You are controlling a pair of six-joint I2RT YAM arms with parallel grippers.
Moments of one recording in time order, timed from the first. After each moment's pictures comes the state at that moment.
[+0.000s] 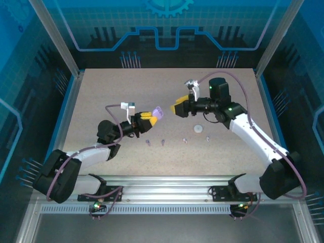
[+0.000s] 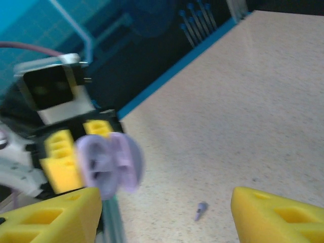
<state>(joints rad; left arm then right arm) -0.39 1.30 0.40 1.24 0.79 -0.75 0.40 1.31 1.13 -0.27 -0.85 0.19</state>
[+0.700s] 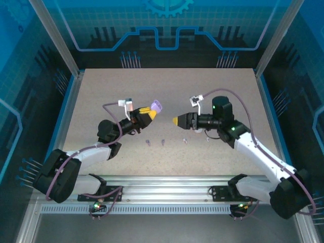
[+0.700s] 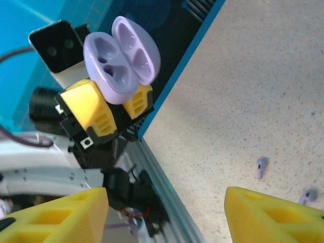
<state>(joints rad) -0.42 1.30 0.42 1.26 0.62 -0.84 0.47 1.08 0.80 -0.06 -0.75 0.71</state>
